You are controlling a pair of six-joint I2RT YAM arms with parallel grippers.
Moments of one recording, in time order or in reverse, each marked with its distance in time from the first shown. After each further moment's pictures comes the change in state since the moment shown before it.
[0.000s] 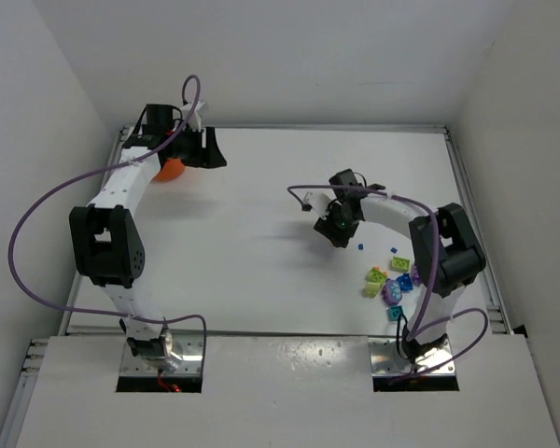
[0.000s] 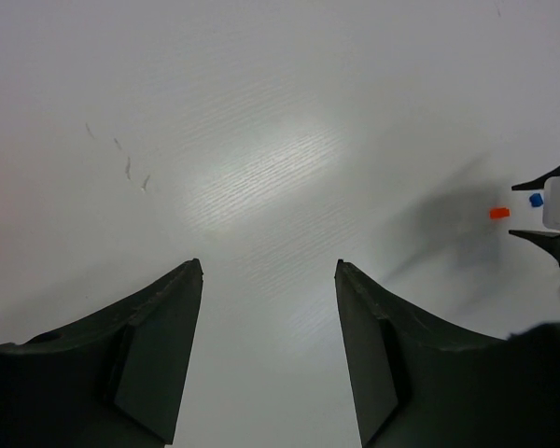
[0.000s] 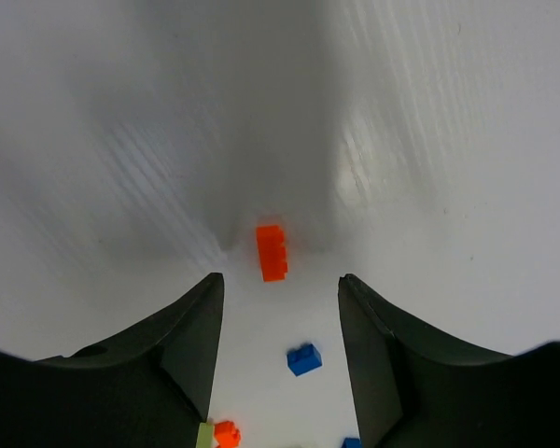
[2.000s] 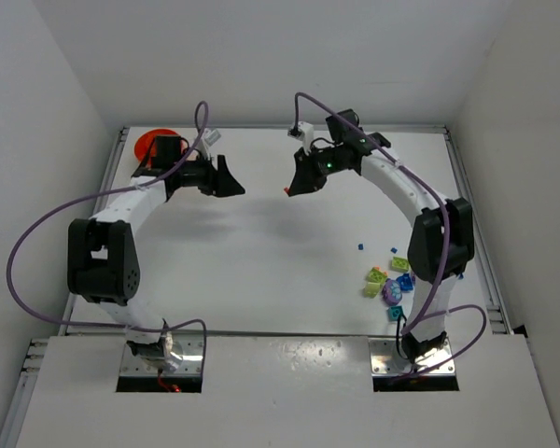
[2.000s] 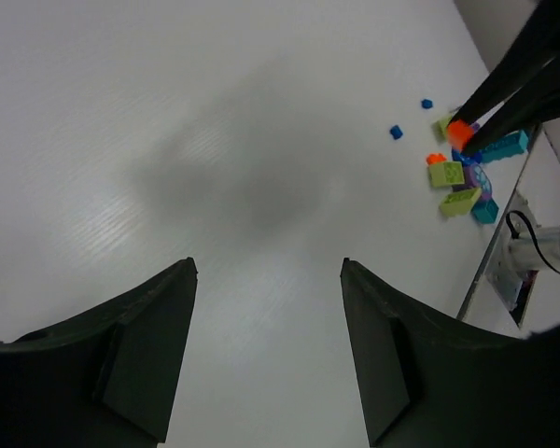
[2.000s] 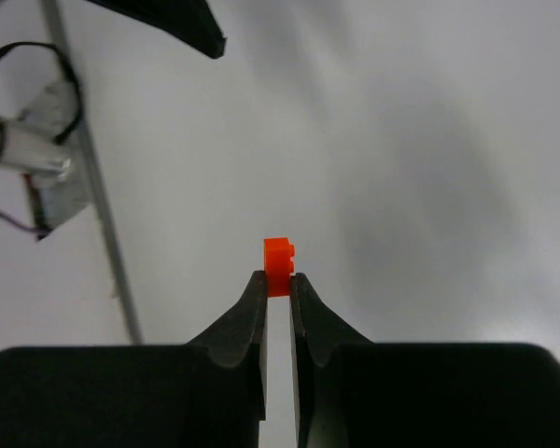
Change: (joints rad) left arm -0.036 -0.125 -0.367 0.259 0.297 -0.096; right arm -0.013 0.107 0.577 -0.136 -0.594 0.395
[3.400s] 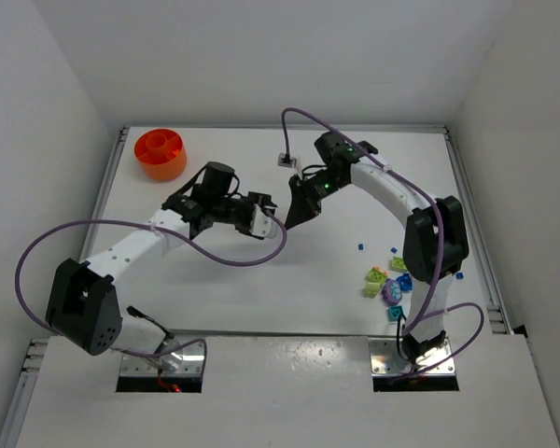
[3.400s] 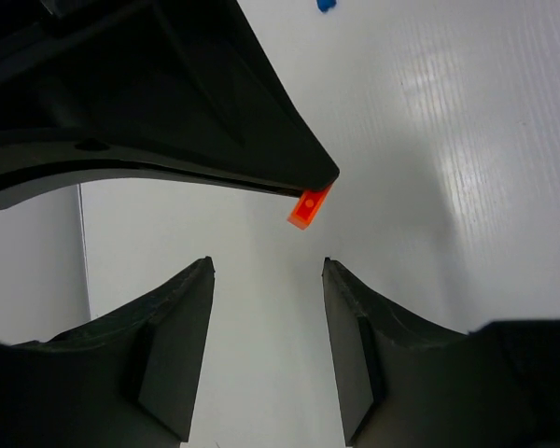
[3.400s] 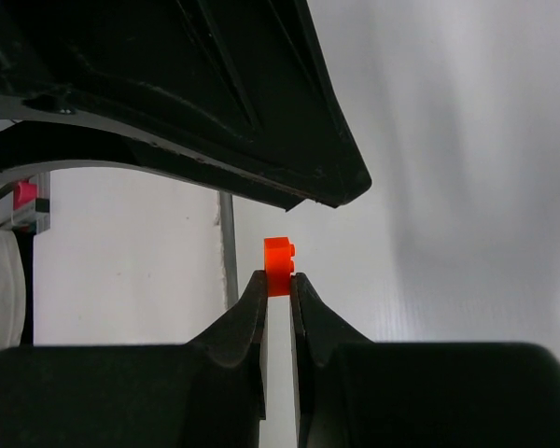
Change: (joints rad) left arm -0.438 -0.301 -0.175 -0.103 -0.149 1.298; right arm 0.059 0.017 -0.055 -0.278 -0.302 -0.207
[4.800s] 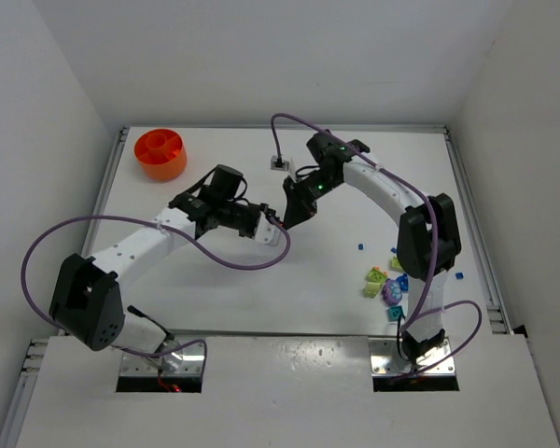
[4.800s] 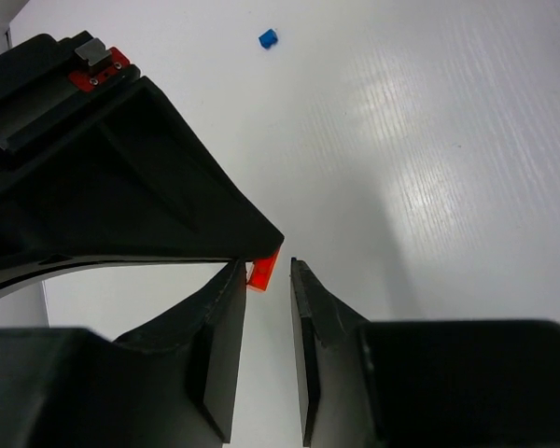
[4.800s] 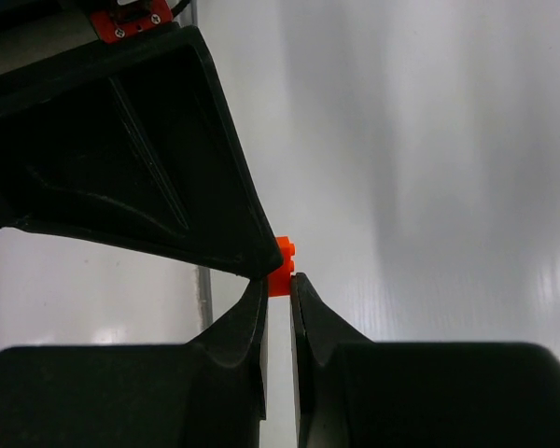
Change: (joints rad) left arm -0.042 0.031 0.029 -0.093 0.061 0.050; right arm 0.030 0.047 0.057 -0.036 0.065 -0.063
